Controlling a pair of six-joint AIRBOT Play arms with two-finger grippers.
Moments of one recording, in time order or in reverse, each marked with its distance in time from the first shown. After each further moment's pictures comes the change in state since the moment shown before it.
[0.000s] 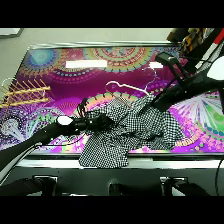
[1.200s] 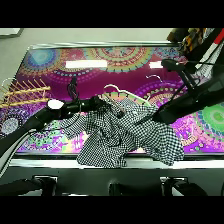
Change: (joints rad) left arm 0.156 -0.046 0.204 0.098 0.026 0.105; right arm 0.000 0.101 0.000 0.123 0.239 0.228
